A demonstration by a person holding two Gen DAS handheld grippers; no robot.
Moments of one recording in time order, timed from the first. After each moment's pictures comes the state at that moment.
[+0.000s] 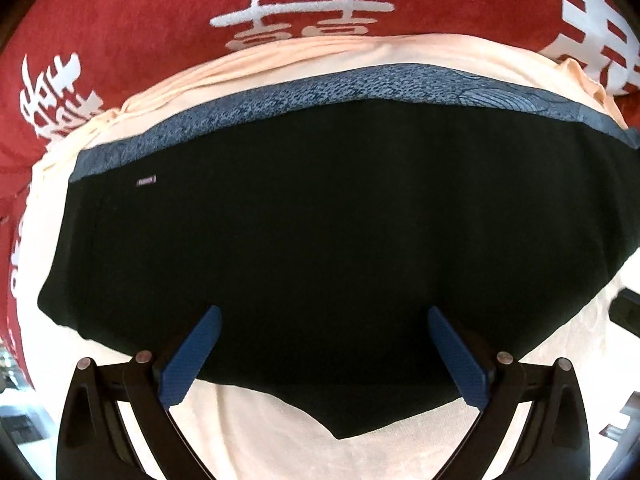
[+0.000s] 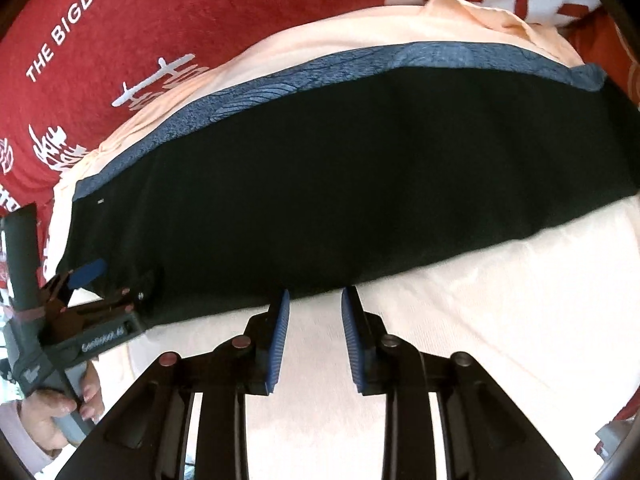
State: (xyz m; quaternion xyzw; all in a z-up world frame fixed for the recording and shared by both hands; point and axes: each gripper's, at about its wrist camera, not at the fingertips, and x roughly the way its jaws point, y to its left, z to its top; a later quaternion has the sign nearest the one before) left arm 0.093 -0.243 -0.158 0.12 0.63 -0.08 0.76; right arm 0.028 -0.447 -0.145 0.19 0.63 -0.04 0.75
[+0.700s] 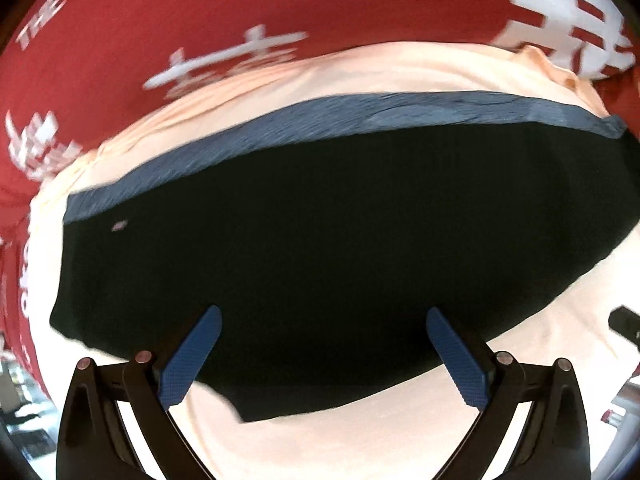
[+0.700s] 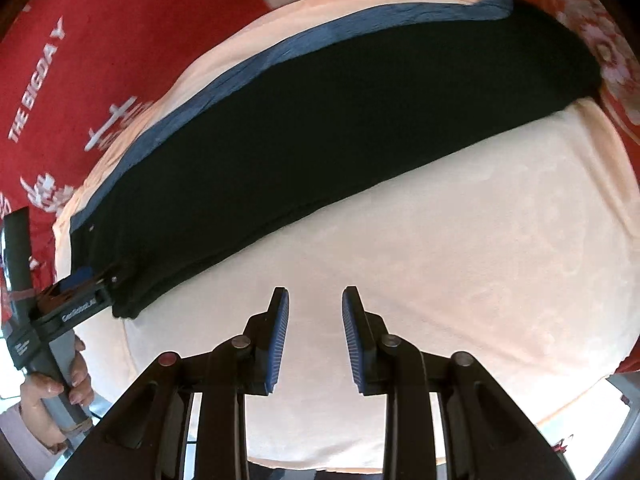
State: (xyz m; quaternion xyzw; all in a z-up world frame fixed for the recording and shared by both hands) left arm 0.091 -0.331 -0.129 0.16 0.63 -0.10 0.75; right arm -0.015 -0.530 -0.135 0.27 0.63 -0.09 0.72
